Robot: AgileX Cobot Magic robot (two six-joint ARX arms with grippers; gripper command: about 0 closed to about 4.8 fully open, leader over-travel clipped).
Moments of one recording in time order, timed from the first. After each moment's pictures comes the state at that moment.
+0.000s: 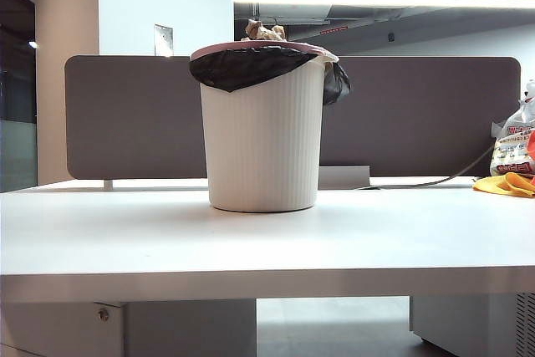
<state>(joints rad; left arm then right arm) -0.32 1.57 2.62 -1.26 0.30 0.05 0.42 0.98 1.56 -0.75 -0.21 -0.17</state>
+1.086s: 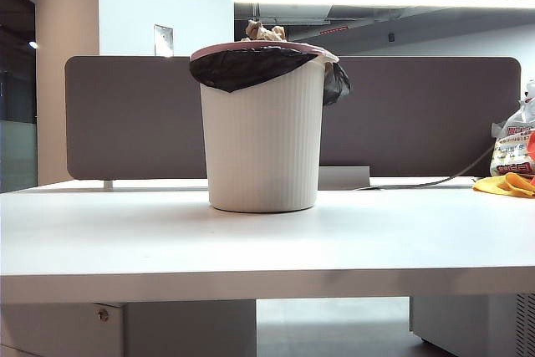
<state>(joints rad) -0.32 0.32 1.02 -0.95 0.17 -0.27 0.42 0.41 0.62 -0.50 -0.29 0.07</state>
